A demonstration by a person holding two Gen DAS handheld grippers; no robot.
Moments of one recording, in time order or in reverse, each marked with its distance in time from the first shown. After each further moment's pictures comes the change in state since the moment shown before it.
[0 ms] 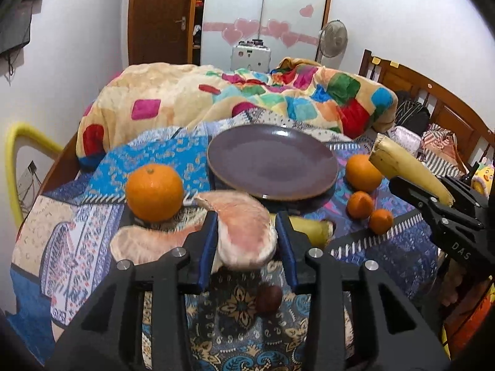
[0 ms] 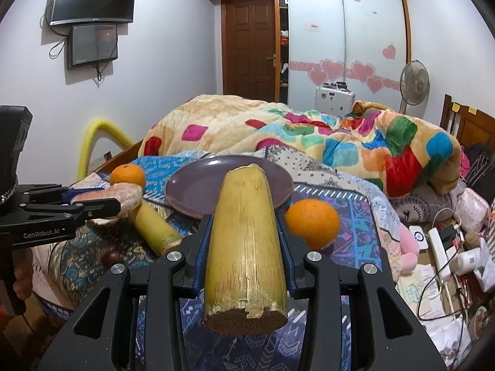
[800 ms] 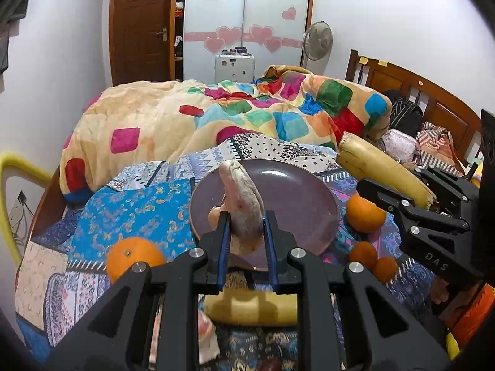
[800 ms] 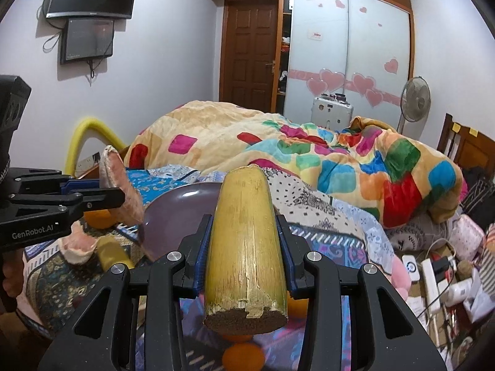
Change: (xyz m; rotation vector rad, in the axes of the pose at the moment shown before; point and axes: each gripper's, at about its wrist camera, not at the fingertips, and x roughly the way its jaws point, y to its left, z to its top) left arm 0.043 -0.007 0.063 0.076 -0.016 -0.039; right arm 0.045 -0.006 0.044 -0.080 0.001 -0.041
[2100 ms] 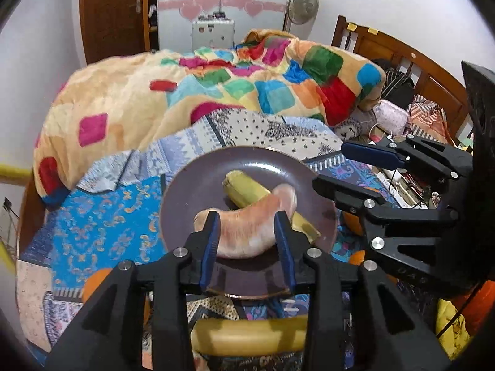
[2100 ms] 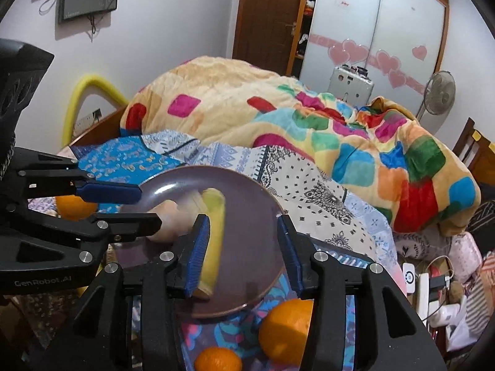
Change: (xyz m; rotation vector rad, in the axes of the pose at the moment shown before) left arm 0.043 -0.011 0.034 0.052 0.171 -0.082; right arm 0.047 -0.002 0.033 -0.080 0.206 0.027
